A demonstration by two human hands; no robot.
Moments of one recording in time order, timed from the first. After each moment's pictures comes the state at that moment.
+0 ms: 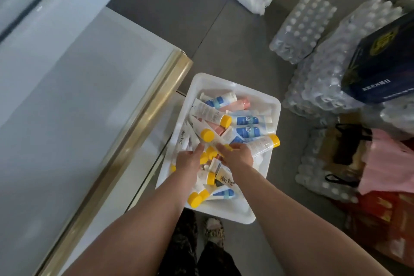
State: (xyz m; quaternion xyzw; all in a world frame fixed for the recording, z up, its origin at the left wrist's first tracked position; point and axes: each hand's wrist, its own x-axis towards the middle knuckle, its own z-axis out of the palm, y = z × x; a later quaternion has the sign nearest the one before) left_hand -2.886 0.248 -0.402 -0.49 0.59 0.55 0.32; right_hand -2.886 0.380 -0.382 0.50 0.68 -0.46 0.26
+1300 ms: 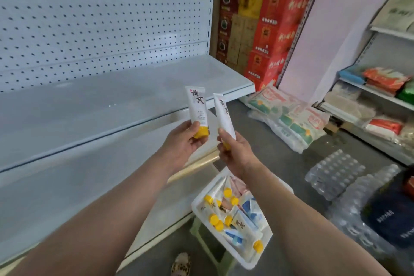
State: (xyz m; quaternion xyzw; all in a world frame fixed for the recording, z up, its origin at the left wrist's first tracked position) left_hand -2.731 0.162 -0.047 -0.17 0.43 0.88 -0.08; right_hand -2.787 0.319 -0.060 -0.01 0.55 -0.79 0.27
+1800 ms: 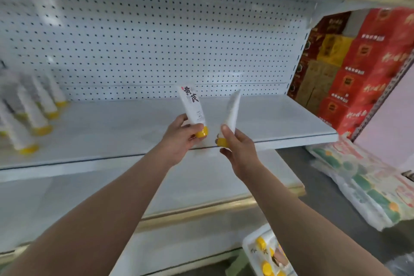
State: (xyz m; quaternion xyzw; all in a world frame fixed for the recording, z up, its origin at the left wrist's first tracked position) left_hand -2.606 0.004 0.021 -0.21 0.49 0.80 -0.28; right_hand -2.708 0.143 0.005 -0.20 0.58 -0.73 0.29
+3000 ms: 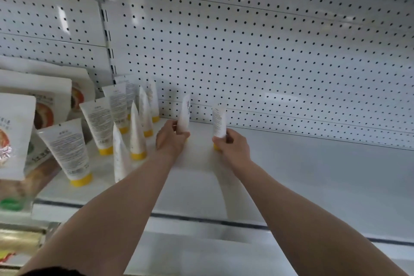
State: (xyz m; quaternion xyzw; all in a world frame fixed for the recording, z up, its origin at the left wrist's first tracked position) left_hand -2.480 -0.369 -0.050 -0.53 0.64 0.38 -0.40; right_hand -2.624 -0.247 -0.031 -0.38 0.74 -0.52 0.20
